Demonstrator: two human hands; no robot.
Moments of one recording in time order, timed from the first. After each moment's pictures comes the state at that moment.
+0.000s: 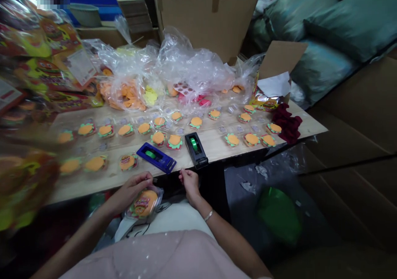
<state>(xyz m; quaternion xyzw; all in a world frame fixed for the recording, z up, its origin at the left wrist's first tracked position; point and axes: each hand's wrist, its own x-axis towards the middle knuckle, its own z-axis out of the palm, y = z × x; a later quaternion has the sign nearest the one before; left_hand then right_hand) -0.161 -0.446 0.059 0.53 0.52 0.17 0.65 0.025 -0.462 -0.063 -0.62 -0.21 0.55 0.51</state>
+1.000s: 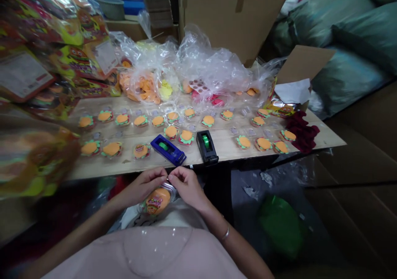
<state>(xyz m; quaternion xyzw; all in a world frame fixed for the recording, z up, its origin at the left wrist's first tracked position) -0.153 -0.468 0.085 0.62 0.44 0.20 0.62 0.018 -0.492 0.055 -0.47 -0.50 0.59 0.42</state>
